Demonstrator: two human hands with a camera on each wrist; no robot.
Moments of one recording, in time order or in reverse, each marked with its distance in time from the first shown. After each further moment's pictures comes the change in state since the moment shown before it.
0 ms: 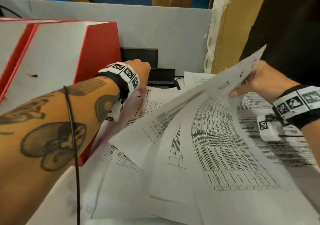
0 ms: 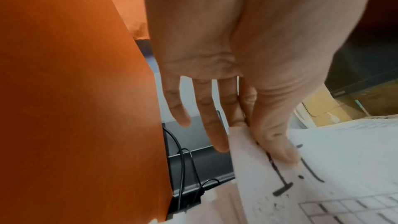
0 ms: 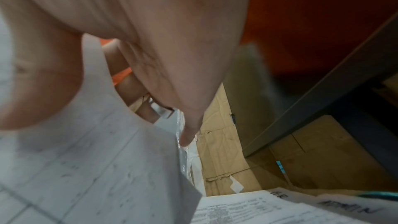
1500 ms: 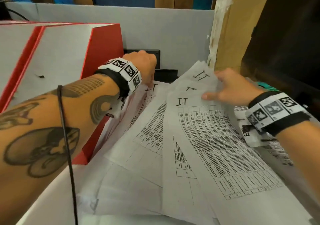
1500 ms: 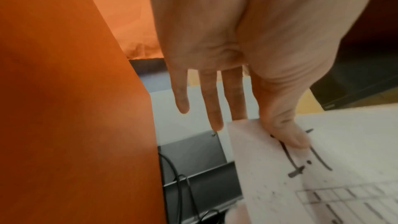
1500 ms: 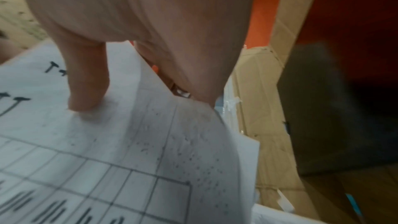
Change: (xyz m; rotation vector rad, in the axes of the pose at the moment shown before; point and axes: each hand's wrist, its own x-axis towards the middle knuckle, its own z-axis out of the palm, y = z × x) left_hand -0.020 0.009 -0.024 -0.027 0.132 0.000; right_hand 0.016 -0.030 0.062 -0.309 -0.069 -0.036
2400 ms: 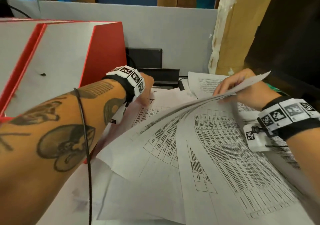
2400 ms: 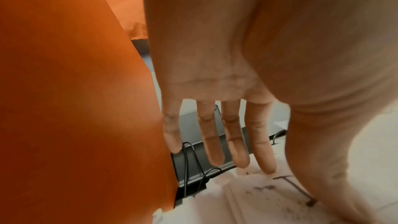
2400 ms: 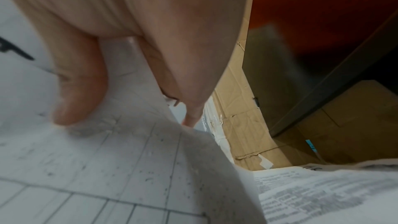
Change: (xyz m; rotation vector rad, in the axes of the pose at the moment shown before) left_hand 0.012 -0.008 0.048 0.095 -0.353 0.067; right_hand -0.019 0.032 -0.007 0.316 -0.064 -0.176
